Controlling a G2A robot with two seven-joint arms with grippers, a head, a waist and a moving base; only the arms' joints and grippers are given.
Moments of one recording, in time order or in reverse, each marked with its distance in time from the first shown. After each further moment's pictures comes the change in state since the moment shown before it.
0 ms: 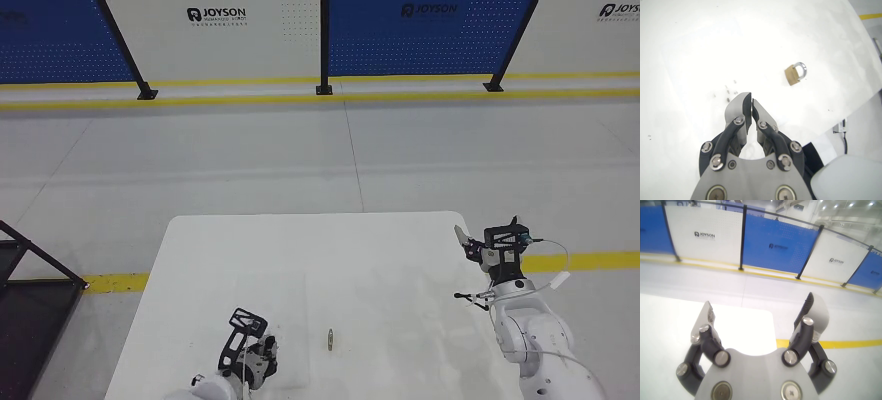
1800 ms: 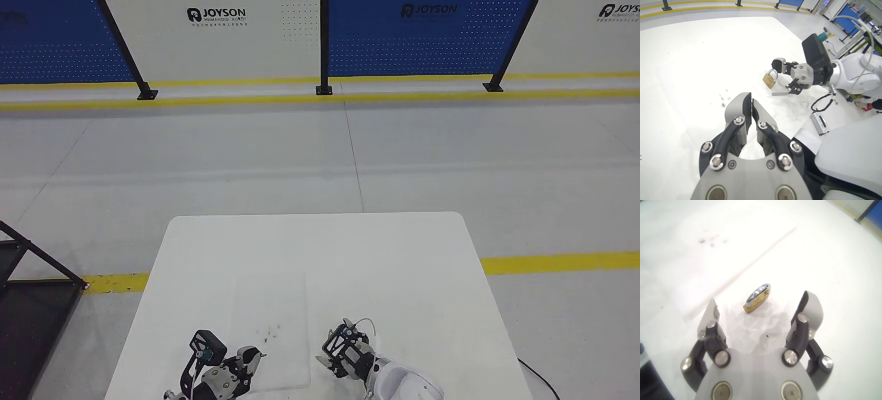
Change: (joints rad) left arm 0.128 0.035 -0.207 0.157 -0.075 -0.443 0.459; right arm 0.020 -0.071 -0.701 0.206 -0.184 -0.154 0.192
